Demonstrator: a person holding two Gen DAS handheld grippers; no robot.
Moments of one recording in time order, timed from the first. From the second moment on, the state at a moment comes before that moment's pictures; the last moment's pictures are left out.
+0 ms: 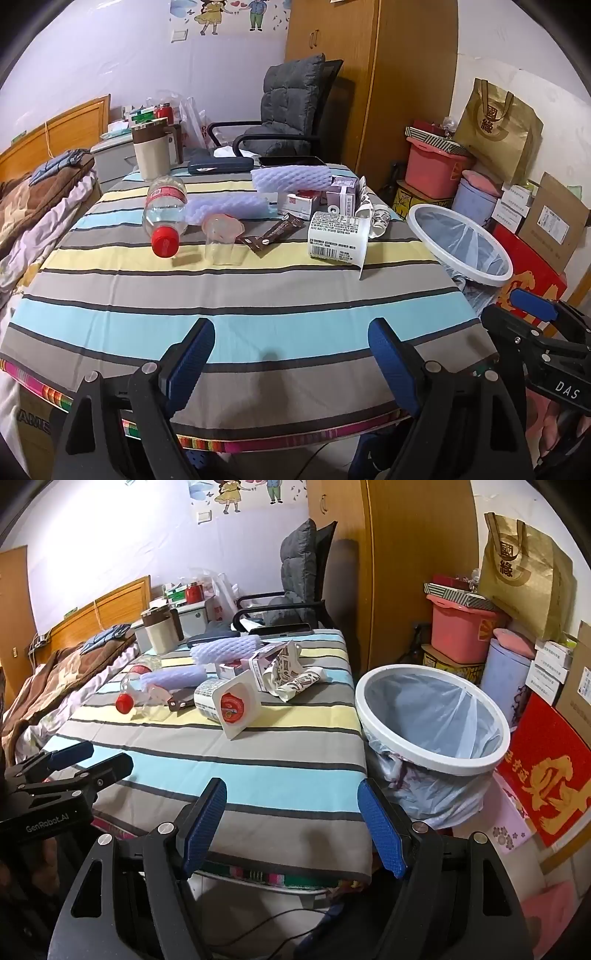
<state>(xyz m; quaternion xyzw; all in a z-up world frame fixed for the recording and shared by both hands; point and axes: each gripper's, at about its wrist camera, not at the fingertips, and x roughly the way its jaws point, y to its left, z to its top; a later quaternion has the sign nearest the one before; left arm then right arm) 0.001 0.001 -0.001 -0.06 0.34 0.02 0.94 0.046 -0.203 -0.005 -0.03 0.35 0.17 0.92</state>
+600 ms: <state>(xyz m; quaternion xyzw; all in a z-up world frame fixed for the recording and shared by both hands) -0.004 -0.004 0.001 -0.06 0.34 0.02 0.94 0.042 -0.204 -0.004 -0.03 0.35 0.16 0.92</state>
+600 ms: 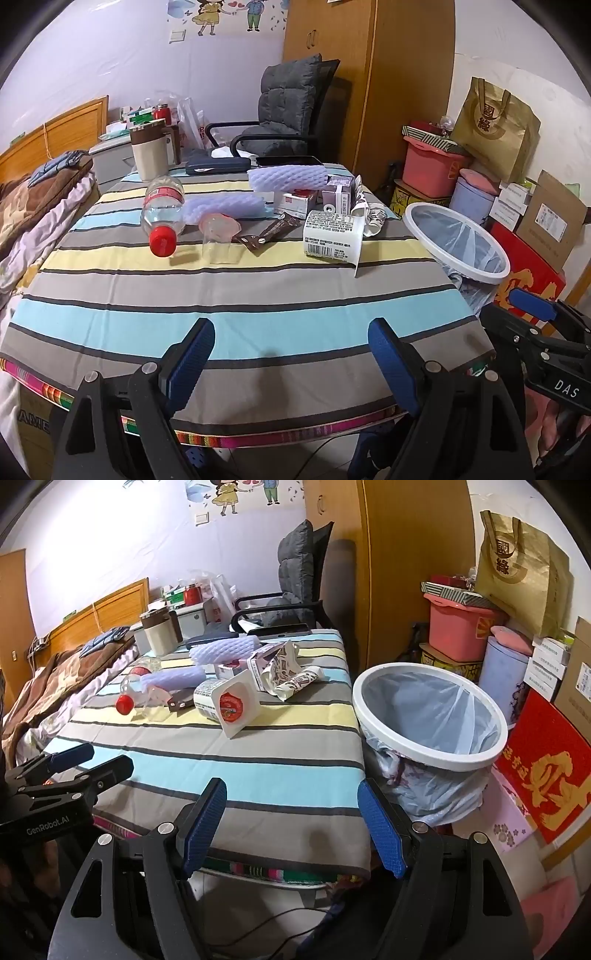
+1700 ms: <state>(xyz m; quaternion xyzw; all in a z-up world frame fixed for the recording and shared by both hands) -0.003 -0.001 0.001 -0.06 0.34 0.02 0.94 0.042 -0.204 -0.004 -0.02 0.35 0.16 0.92</state>
